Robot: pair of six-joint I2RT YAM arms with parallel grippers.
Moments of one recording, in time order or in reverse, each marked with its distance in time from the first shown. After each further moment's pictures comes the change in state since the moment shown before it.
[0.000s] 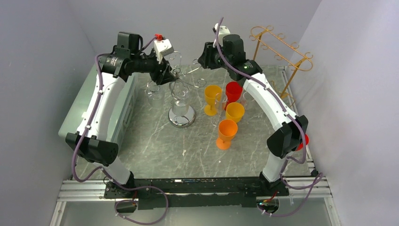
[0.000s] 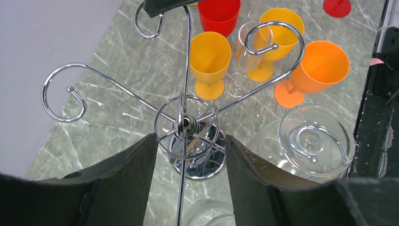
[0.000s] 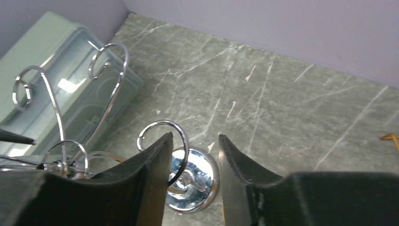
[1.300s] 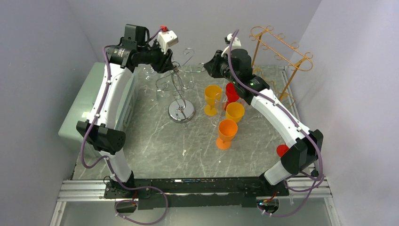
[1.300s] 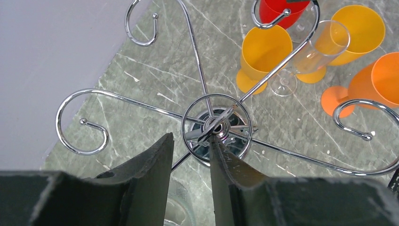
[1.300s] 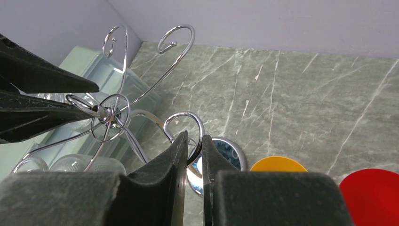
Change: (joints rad) left arm -0.024 0.172 0.211 -0.033 -0.227 -0.052; right arm 0.039 -0.245 -0.352 0.211 0.100 0.176
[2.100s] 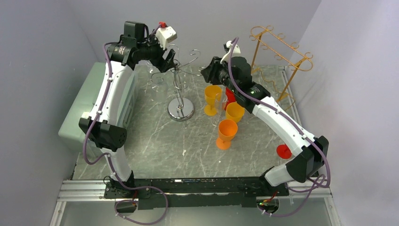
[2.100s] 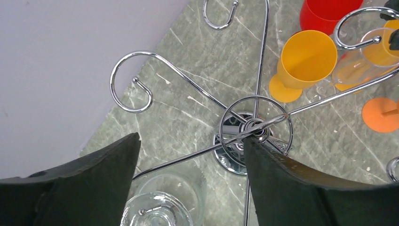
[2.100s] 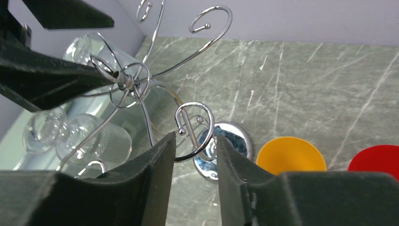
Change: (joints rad) left arm 0.016 0.045 0.047 0.046 -0.067 0.021; right arm 0.066 -0.091 -0.106 0.029 0.084 0.024
